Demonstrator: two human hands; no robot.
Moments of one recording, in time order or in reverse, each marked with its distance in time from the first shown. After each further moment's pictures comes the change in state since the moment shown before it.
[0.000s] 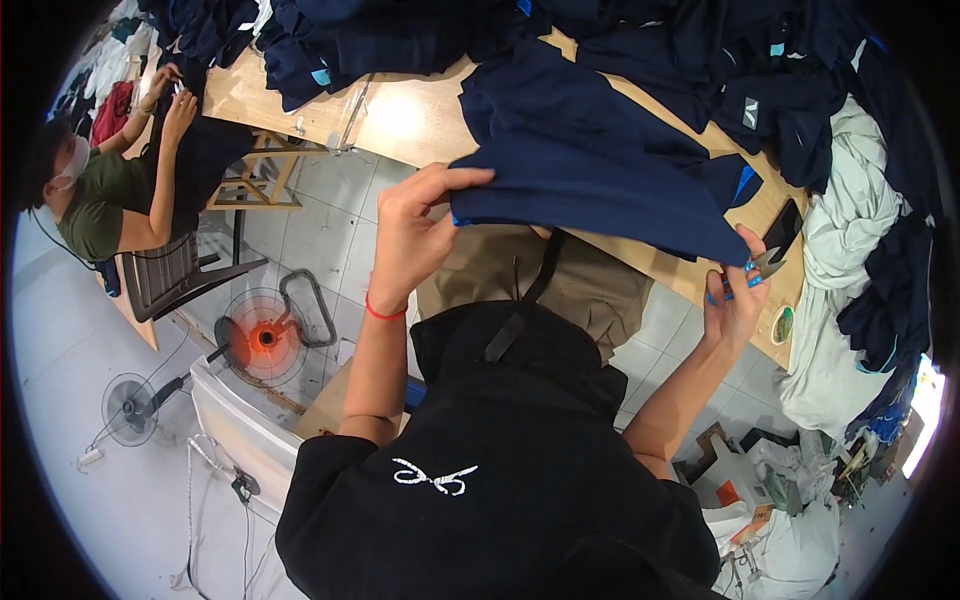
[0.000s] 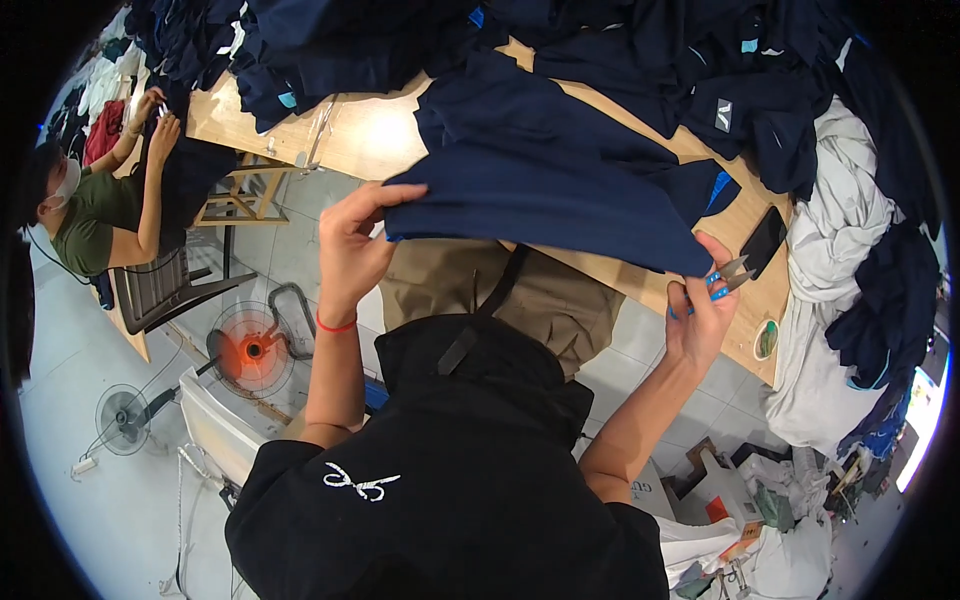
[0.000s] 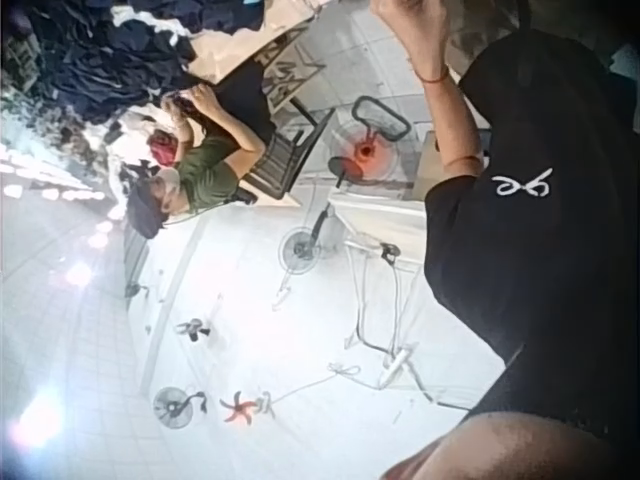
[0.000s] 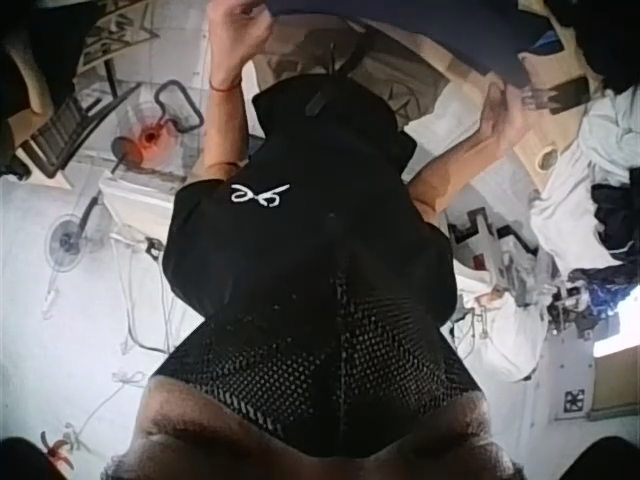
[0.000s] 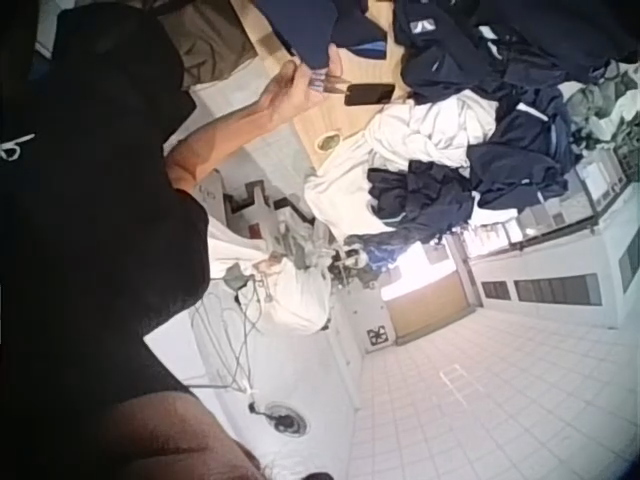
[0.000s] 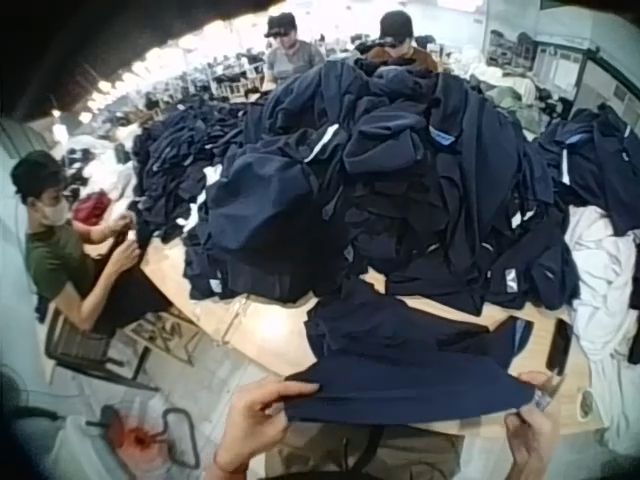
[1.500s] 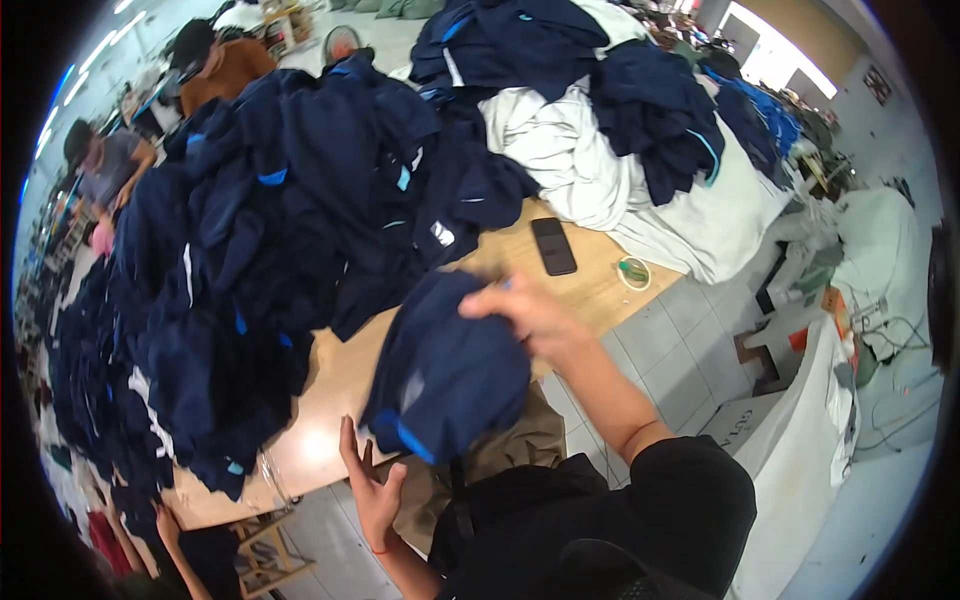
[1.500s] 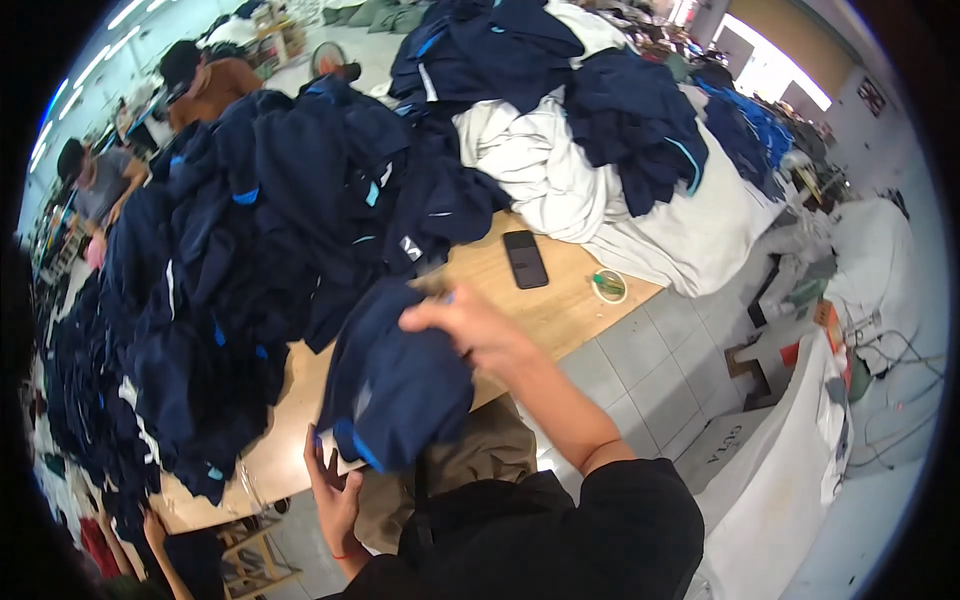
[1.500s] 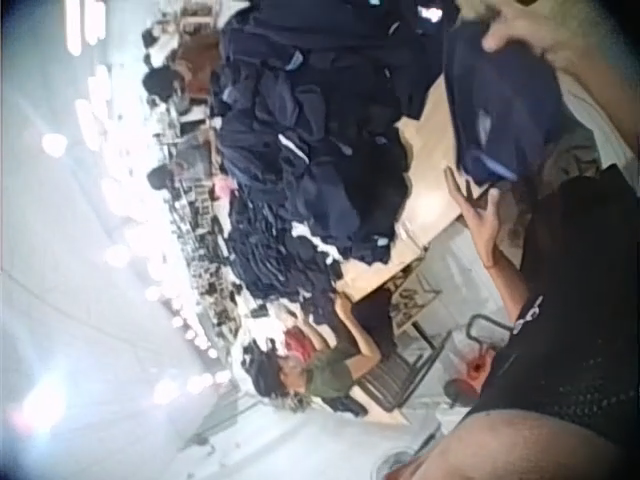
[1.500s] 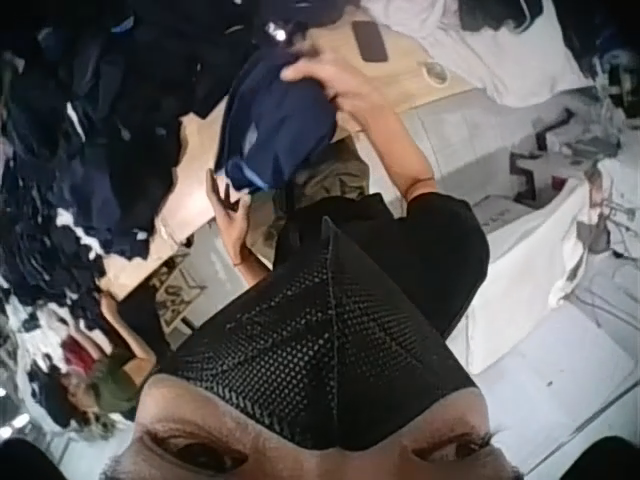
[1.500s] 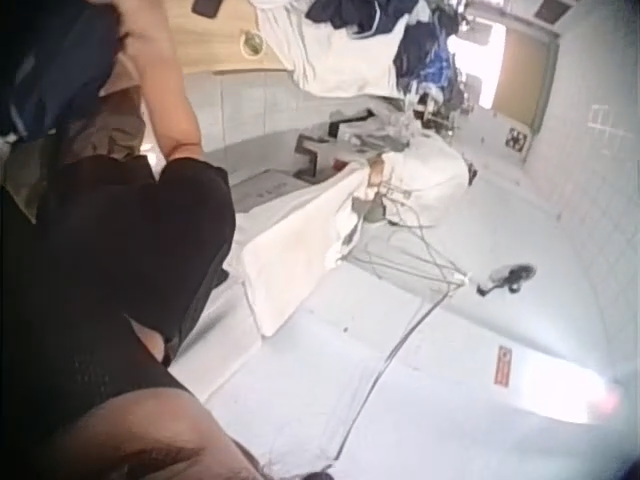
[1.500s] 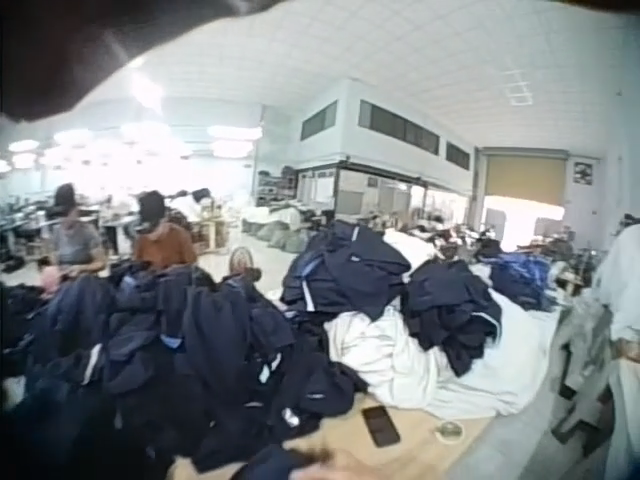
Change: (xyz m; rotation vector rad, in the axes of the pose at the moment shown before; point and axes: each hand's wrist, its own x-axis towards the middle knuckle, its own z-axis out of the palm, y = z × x) left_hand 0.002 -0.010 0.048 -0.259 -0.272 -0.006; right_hand 0.018 -0.116 0.066 -0.002 -0.021 0.144
